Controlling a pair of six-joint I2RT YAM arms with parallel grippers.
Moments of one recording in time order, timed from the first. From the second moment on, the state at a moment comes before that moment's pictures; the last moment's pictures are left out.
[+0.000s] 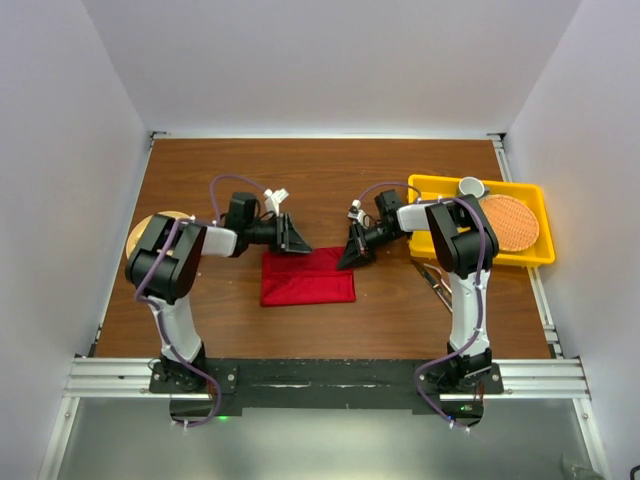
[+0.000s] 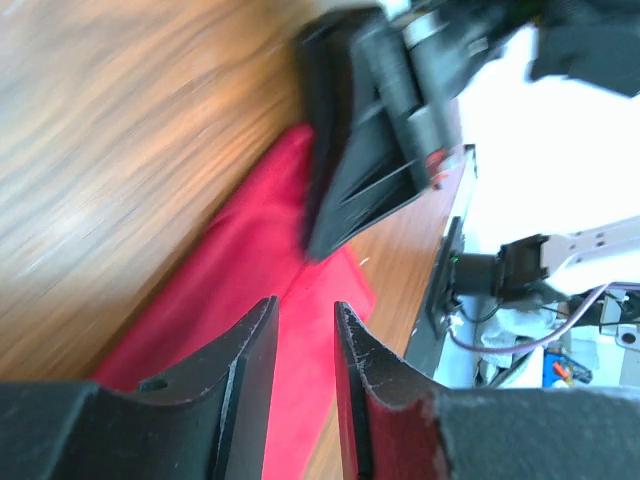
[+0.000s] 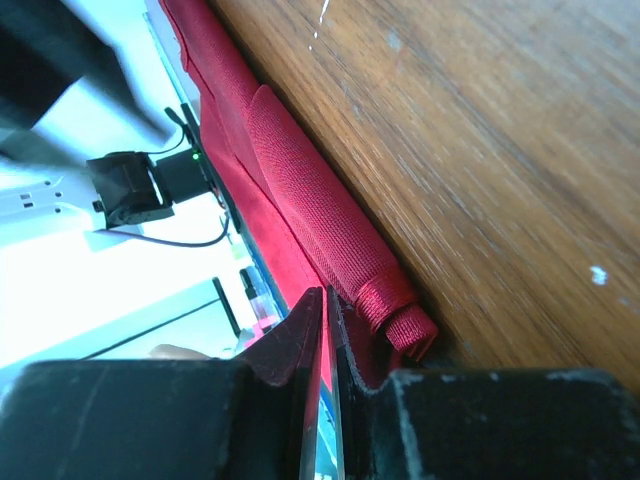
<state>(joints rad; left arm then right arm) -0.30 1.89 0.87 0.37 0.94 -0.62 0.33 2.19 1.24 -0.39 -1.05 0.33</state>
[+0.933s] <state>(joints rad) -0.64 1.23 0.67 -0.02 0.53 0.41 0.34 2.18 1.29 -0.47 -0.98 0.29</state>
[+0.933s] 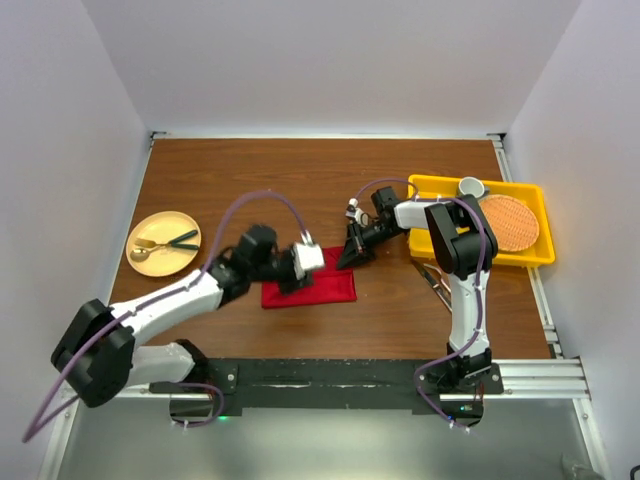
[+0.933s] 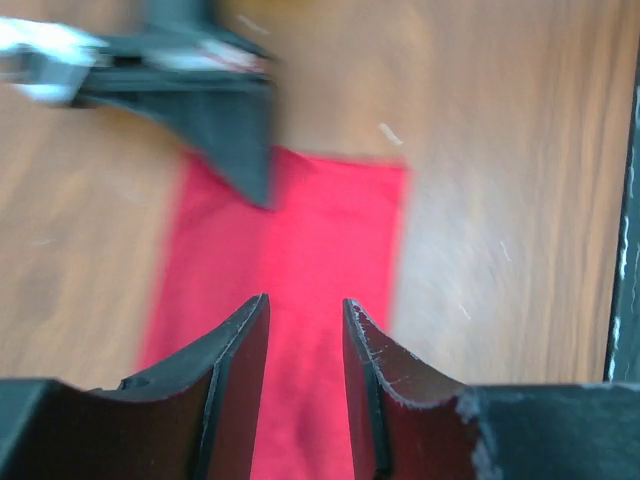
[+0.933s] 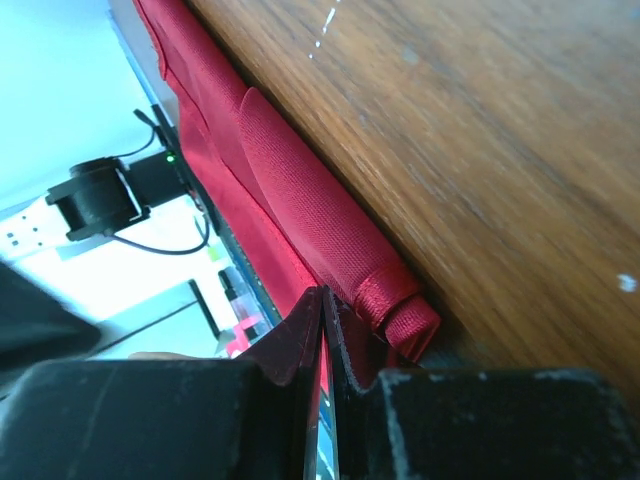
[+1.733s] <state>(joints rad) -1.09 1.46 0.51 0.17 -0.11 0.74 0.35 2.18 1.33 -0.54 -0.93 0.21</state>
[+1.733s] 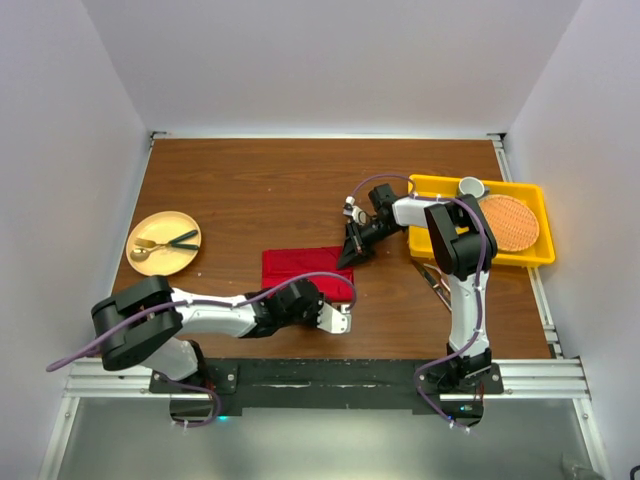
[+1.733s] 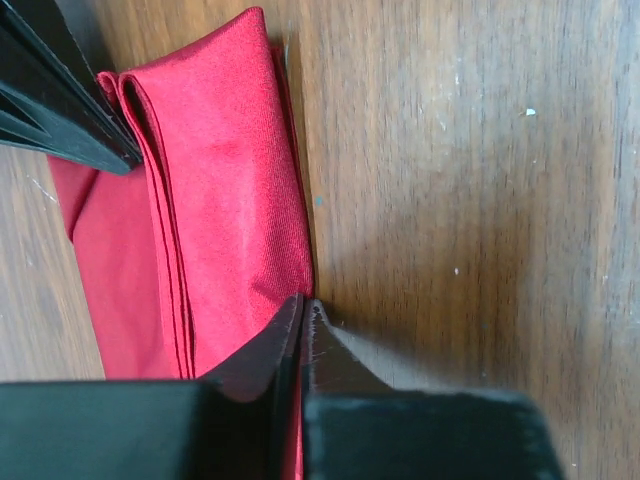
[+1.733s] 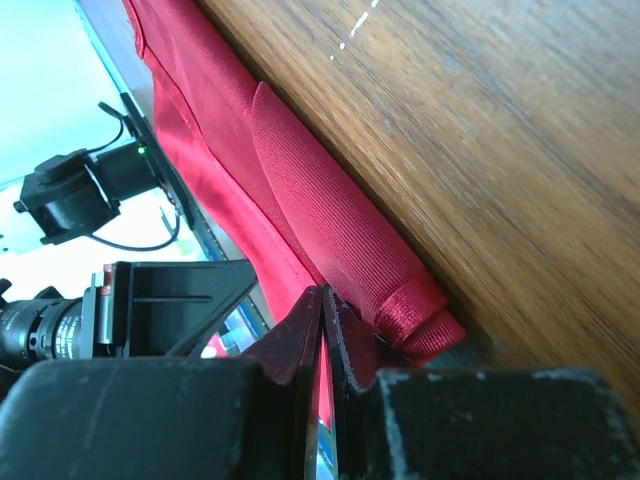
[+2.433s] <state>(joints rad) -0.82 1.52 0.85 -0.15 0.21 0.68 0.35 2.18 1.35 -0.59 -0.91 0.14</state>
